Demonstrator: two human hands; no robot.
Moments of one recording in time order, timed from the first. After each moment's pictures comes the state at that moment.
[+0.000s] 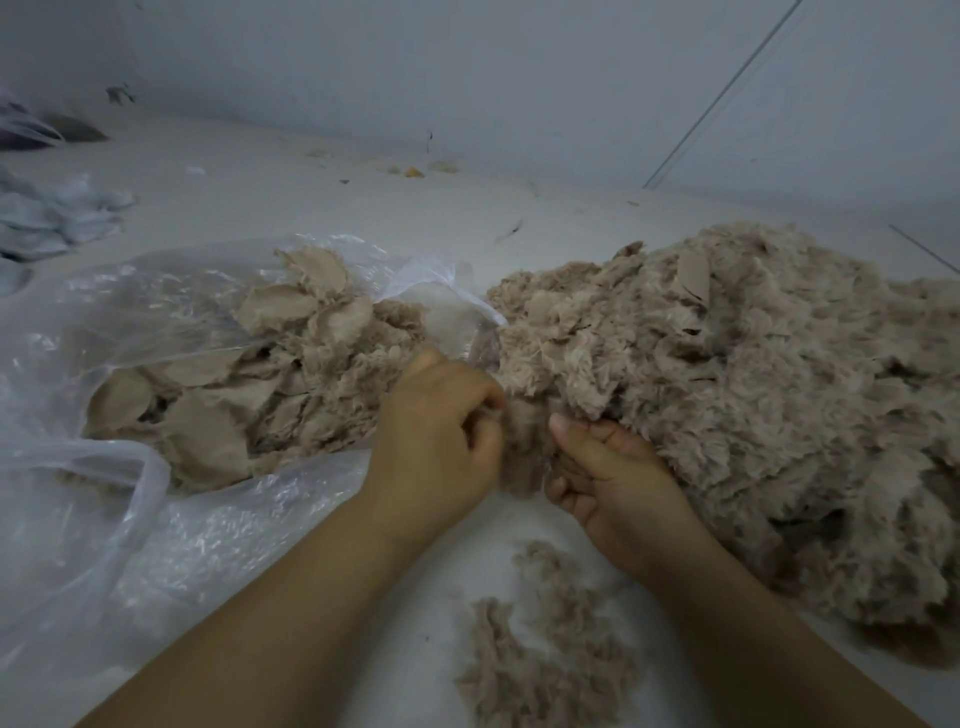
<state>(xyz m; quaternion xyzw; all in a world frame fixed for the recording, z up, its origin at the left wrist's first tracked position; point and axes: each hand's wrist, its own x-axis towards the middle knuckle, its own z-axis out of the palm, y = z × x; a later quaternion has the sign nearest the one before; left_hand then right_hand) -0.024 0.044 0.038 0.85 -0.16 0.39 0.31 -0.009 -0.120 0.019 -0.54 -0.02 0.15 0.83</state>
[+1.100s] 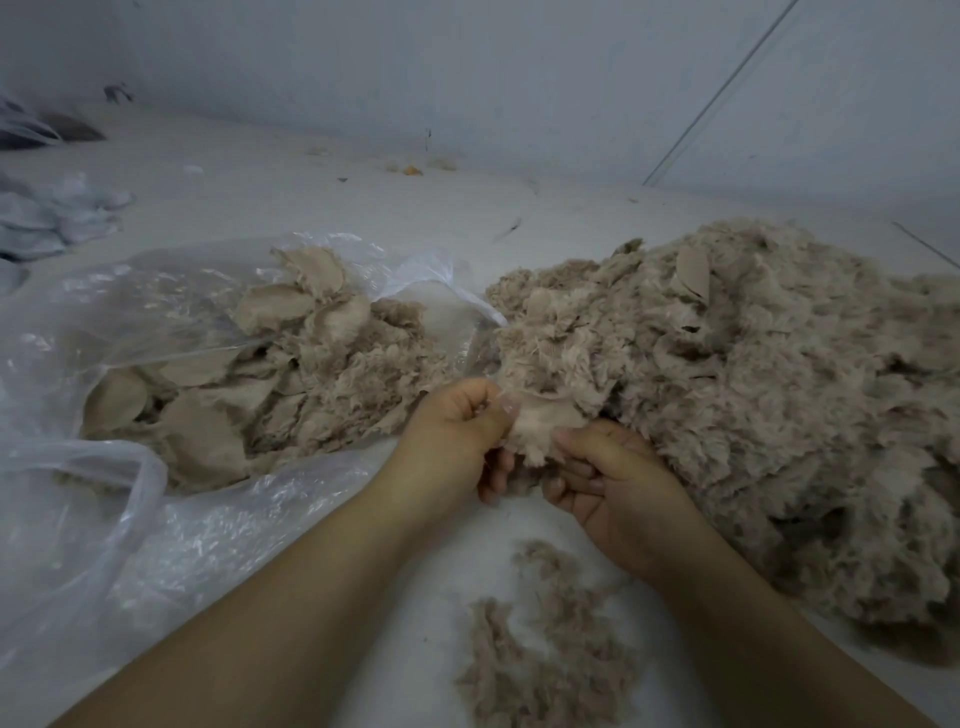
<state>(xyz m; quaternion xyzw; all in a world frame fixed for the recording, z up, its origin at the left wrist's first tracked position) -0.020 0.032 0.031 0.68 -0.01 -0.01 0.73 -0.006 -0.125 0.019 -0.53 -0.04 0.18 0.83</state>
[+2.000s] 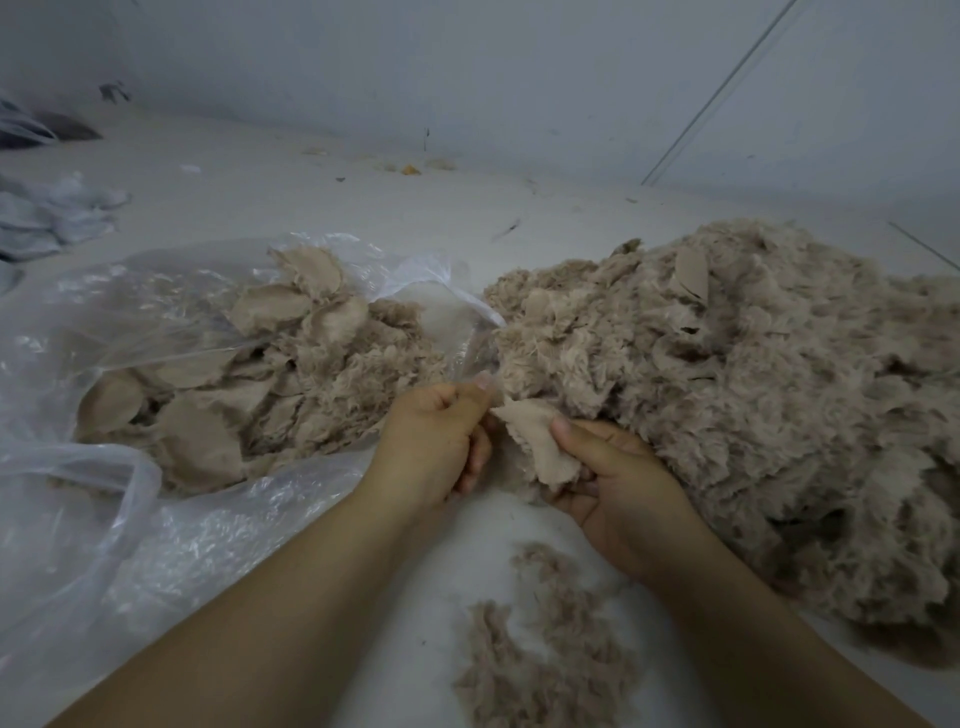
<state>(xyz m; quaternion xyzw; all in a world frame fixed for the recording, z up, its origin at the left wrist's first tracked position) -0.017 0.038 0.029 0.69 0.04 0.03 0.72 -0.012 -0.121 0.025 -0.56 0.01 0.15 0.82</state>
